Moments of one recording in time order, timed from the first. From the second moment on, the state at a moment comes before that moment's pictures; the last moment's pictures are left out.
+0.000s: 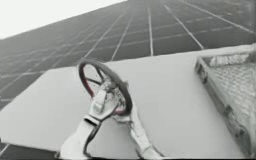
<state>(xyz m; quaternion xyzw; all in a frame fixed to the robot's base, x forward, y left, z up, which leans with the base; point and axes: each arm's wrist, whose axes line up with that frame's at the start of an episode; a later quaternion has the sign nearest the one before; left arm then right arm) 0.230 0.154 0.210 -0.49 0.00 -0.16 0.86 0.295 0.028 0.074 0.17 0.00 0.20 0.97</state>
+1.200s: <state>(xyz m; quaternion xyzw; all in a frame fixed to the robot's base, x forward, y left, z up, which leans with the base) 0.212 0.163 0.183 -0.40 0.07 -0.06 0.91 0.347 -0.223 0.089 0.40 -0.02 -0.40 0.82</state>
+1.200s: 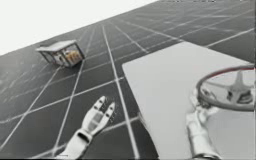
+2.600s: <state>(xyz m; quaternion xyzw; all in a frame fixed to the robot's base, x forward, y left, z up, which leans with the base) 0.214 0.160 0.184 -0.40 0.07 -0.07 0.91 0.342 -0.226 0.085 0.40 -0.02 -0.41 0.82</state>
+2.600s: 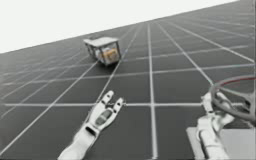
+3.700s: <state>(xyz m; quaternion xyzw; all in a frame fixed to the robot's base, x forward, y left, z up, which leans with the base) 0.215 0.158 0.184 -0.39 0.08 -0.07 0.91 0.338 -0.230 0.079 0.40 -0.01 -0.42 0.81</state>
